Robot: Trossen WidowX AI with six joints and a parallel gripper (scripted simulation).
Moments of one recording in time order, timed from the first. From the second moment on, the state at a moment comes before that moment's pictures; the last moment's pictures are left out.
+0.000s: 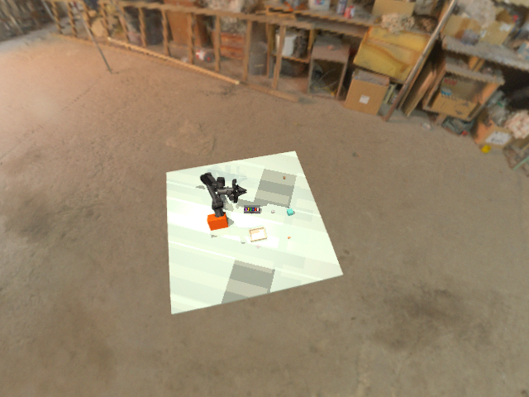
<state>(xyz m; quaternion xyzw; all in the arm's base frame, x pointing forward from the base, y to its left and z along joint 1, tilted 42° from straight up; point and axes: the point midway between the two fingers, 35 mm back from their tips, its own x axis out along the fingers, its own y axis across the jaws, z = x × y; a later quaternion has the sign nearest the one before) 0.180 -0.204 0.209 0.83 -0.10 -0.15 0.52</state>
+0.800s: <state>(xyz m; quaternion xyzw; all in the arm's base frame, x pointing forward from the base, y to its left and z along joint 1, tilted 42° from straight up) 0.259 -0.151 0.131 0.52 0.25 -0.08 0.81</state>
